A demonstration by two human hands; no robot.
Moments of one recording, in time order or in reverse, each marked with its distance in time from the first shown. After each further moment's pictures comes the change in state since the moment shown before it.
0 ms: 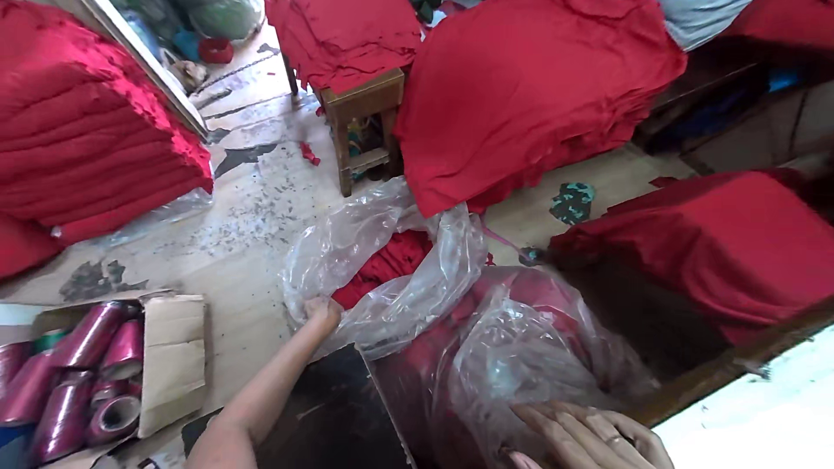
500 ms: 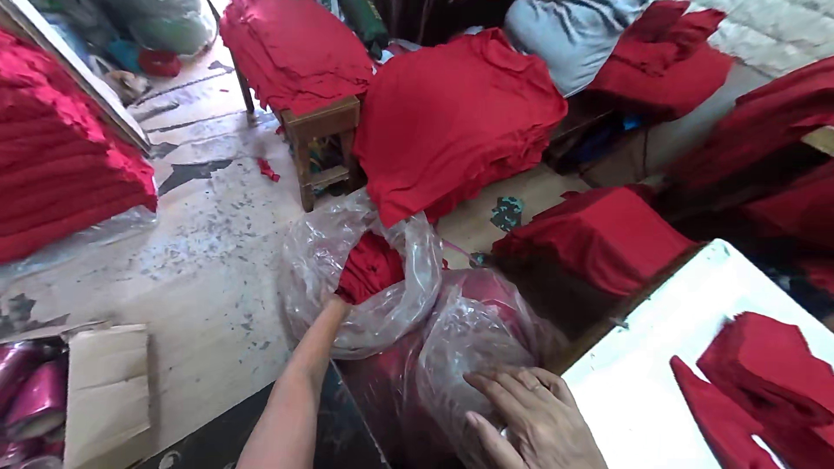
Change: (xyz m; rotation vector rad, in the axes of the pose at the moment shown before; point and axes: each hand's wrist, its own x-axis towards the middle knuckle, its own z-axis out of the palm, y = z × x) left_hand 0.072 0.087 0.009 -0.015 -0.032 0.197; right_hand -0.006 0.003 0.011 -0.070 0.125 -0.022
